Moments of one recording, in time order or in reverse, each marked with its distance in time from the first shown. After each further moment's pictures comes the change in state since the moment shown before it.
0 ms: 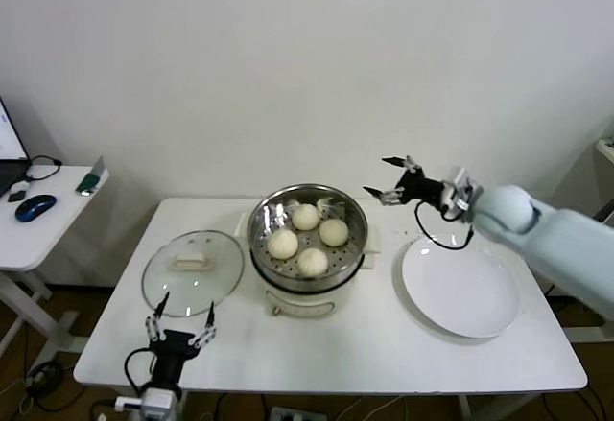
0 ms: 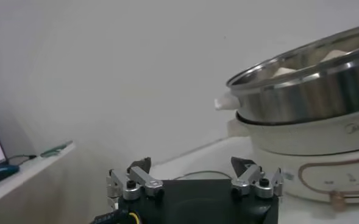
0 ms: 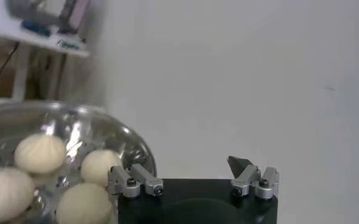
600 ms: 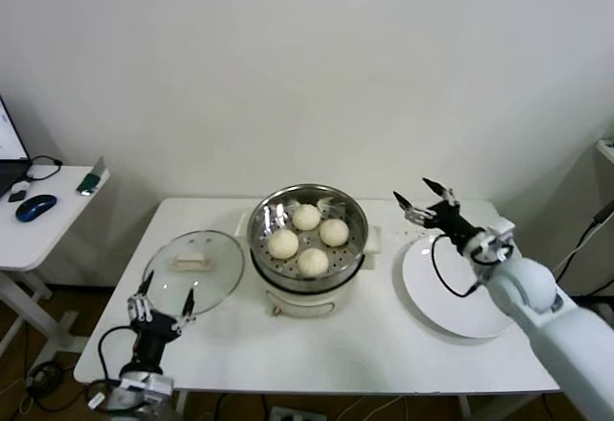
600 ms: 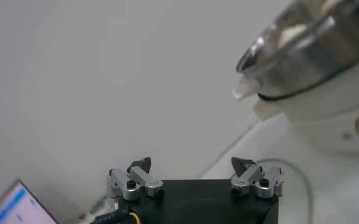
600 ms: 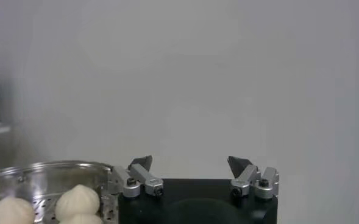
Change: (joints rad) left arm -0.054 0.084 -0.049 0.008 0.376 0.054 0.001; right arm -0.846 0.182 0.920 0.168 -0.074 -0.040 0.080
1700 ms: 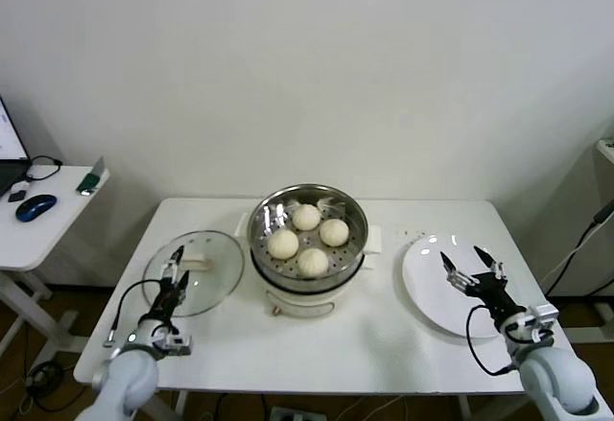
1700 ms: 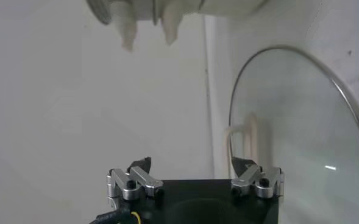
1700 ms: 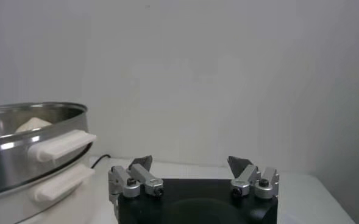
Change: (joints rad) left arm -0.410 0.161 0.159 0.509 0.623 0.003 -0.011; right arm -0.441 0.226 0.389 0.073 -0.209 -0.048 -0.017
